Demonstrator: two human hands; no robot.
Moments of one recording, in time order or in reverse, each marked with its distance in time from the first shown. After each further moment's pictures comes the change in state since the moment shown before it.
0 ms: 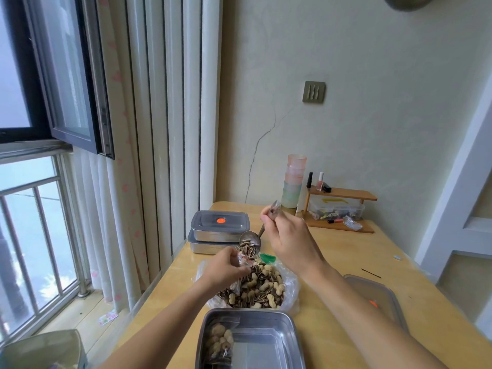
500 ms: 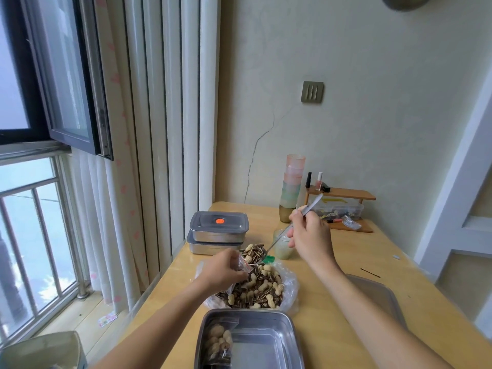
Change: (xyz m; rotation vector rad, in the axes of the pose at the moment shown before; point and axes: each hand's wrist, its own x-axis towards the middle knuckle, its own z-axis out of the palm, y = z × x) left_hand -0.004 0.006 -0.007 0.247 -0.043 0.070; right_hand -0.006 0.033 -0.009 0.149 0.095 0.664
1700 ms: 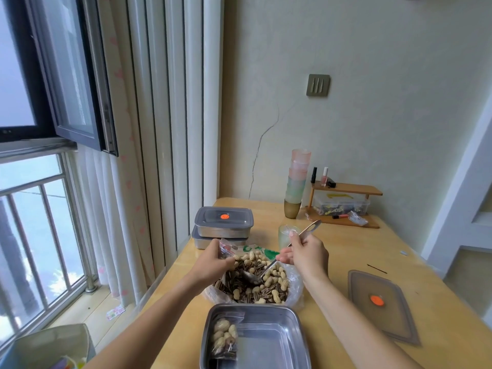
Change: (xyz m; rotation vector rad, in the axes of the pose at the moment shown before) left_hand -0.012 -0.022 -0.021 -0.332 0.033 -0.092; right_hand -0.031 0.030 0.033 0.280 -0.046 0.458
